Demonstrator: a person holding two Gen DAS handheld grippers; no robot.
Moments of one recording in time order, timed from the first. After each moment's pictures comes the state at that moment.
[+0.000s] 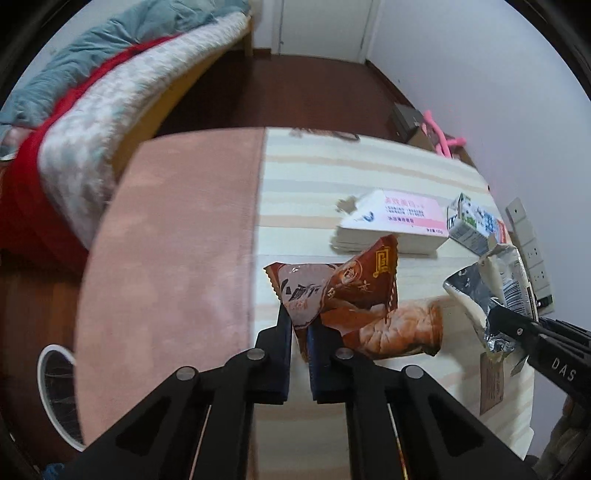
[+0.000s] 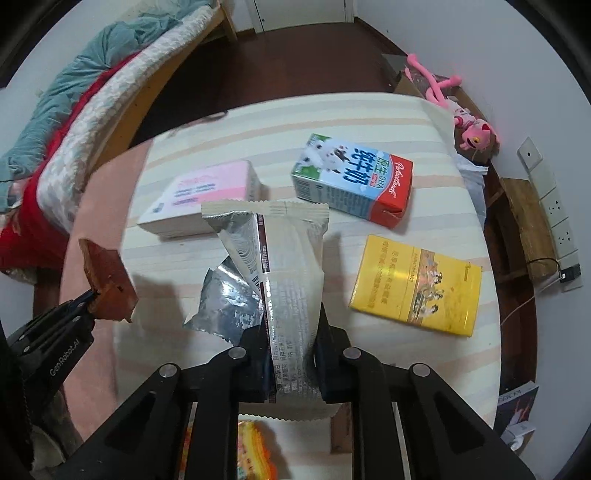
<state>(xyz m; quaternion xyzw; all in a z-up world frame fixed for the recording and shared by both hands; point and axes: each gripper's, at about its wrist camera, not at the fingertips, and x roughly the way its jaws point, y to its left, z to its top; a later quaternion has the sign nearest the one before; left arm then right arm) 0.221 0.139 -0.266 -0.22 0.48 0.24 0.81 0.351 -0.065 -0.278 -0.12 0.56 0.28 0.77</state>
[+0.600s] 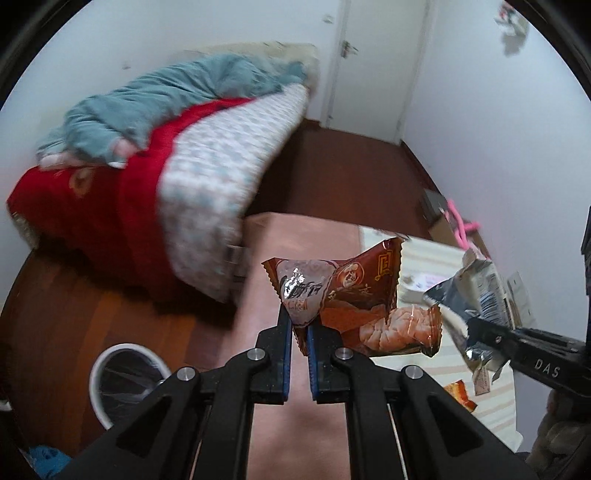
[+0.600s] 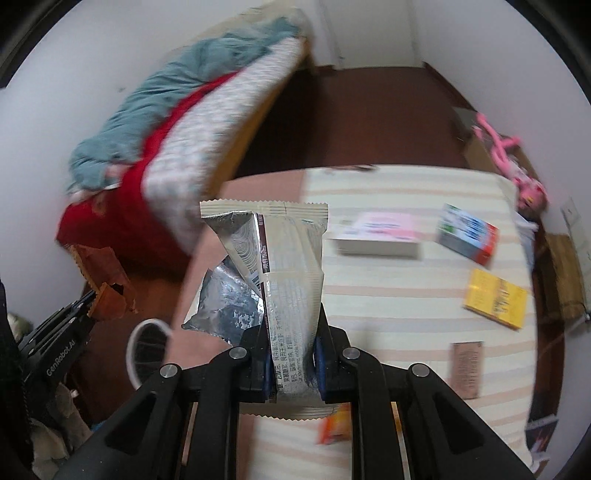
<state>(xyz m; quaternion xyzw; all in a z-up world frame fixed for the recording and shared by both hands) 0.030 0.192 -0.130 -0.22 0.35 0.34 0.85 0.204 0.013 -0.160 -0.10 0.48 0.42 0.76</state>
